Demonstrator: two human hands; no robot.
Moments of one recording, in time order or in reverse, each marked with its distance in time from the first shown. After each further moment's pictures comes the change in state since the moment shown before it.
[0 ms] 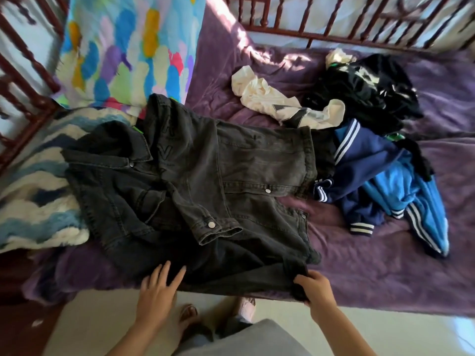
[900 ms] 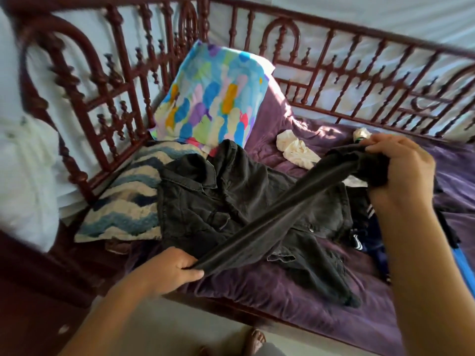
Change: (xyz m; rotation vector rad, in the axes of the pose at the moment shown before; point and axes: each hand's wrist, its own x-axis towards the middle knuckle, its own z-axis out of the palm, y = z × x) left_hand -0.074 -0.130 -0.171 -0.854 -0.264 0.085; right_hand -0.295 -0.210 0.088 0.575 -0.257 -0.985
